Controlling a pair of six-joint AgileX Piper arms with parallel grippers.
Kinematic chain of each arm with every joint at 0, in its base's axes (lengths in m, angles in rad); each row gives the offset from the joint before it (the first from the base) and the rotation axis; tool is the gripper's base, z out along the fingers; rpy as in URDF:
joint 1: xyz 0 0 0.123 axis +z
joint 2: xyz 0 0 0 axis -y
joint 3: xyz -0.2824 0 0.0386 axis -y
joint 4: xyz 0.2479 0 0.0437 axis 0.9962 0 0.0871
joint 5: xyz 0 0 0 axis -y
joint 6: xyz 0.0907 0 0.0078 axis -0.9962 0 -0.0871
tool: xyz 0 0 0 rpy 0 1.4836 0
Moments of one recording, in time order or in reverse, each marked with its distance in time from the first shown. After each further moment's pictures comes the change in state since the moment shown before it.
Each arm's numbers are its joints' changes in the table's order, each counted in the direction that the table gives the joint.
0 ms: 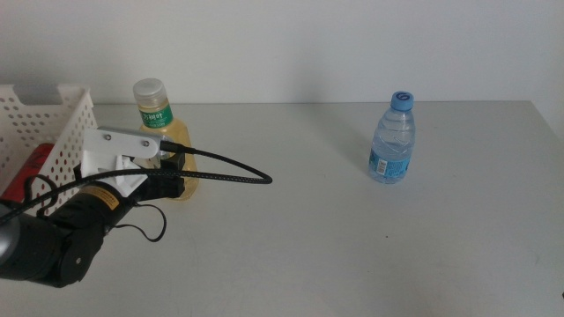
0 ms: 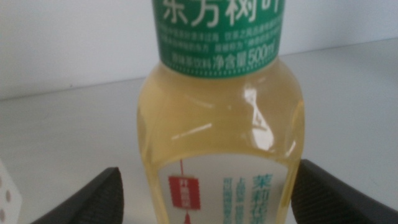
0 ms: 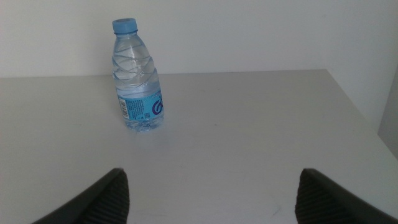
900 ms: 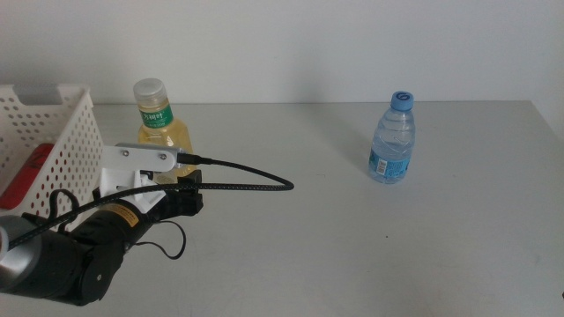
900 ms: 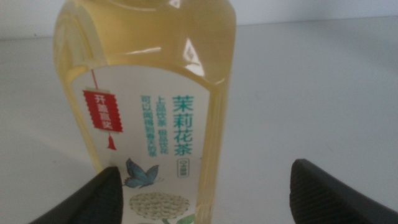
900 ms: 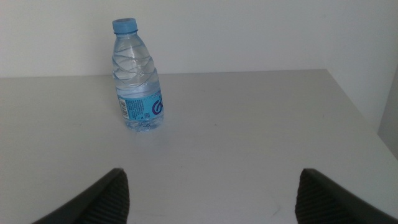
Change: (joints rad) left arm -0.114 0.000 -0.038 -0.102 -0.041 0.051; right arm 0.000 0.000 0.000 0.000 0.000 0.000
